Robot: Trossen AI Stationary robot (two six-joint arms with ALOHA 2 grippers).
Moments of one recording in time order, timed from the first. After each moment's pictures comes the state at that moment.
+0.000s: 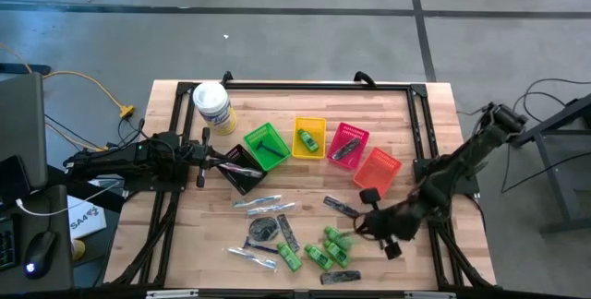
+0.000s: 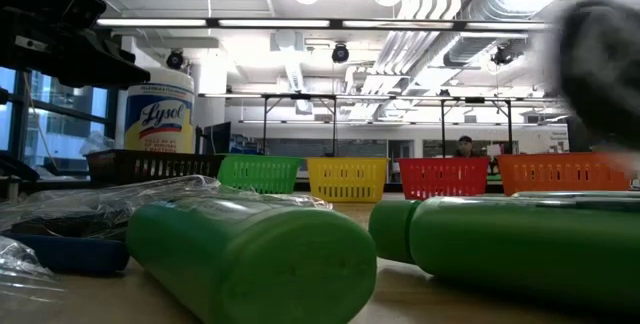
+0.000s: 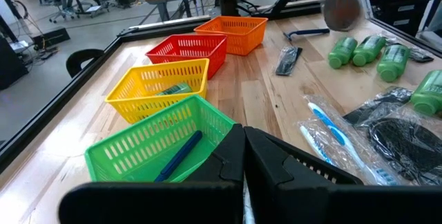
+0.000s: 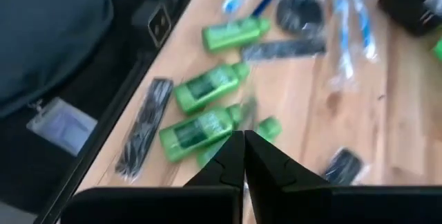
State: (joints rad) left arm 0.09 0.01 0.11 -0.29 0.07 0.16; right arm 0.73 1.27 0.86 -0.33 0.27 0.28
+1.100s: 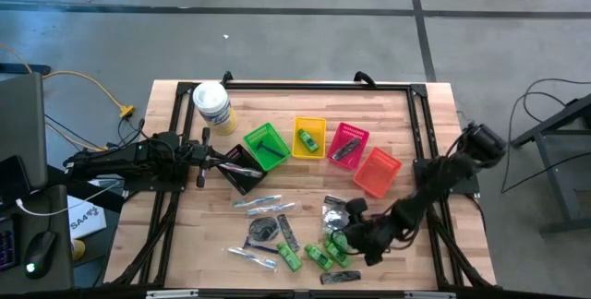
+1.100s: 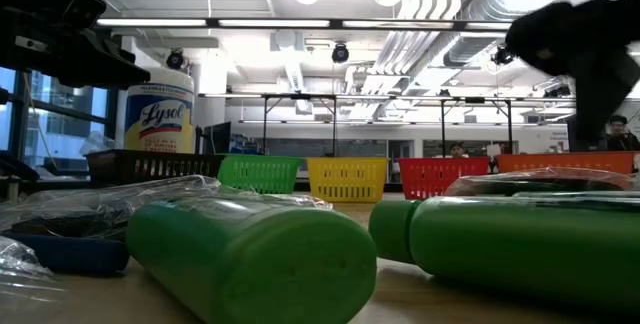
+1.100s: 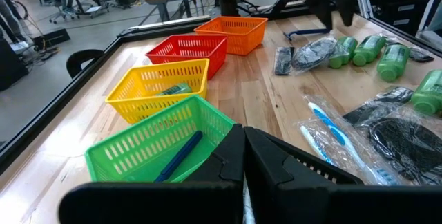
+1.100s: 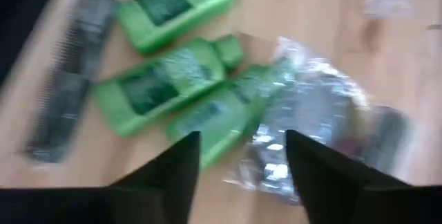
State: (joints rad) left arm 0.09 0.01 0.11 -0.29 0.07 0.16; right arm 0.71 1.63 0.93 -0.35 0.29 0.34
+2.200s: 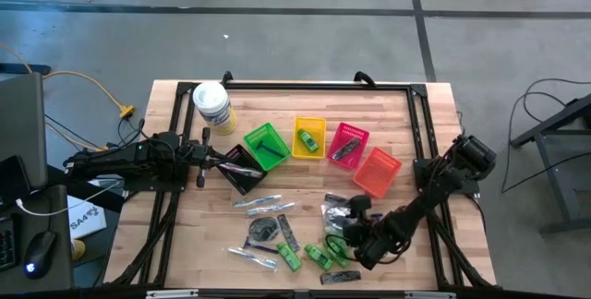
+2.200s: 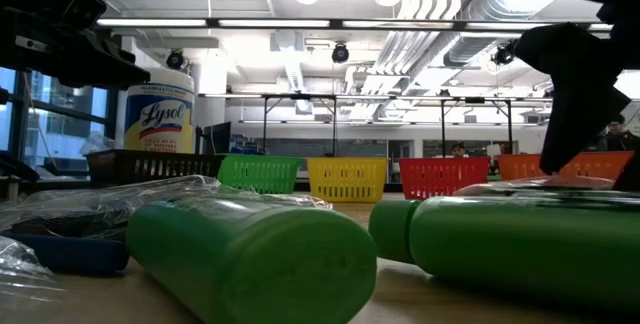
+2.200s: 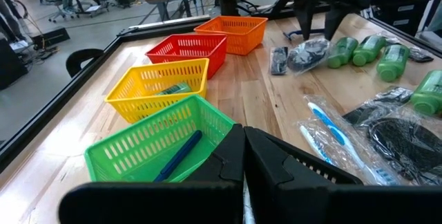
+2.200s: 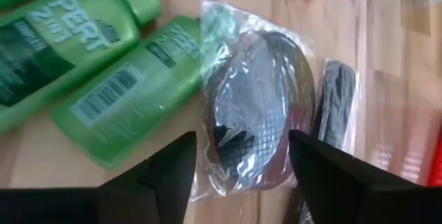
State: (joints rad) left arm 0.09 0.01 0.11 -0.29 0.07 0.16; right arm 0.74 1.78 1.01 -0.56 0.53 0.50
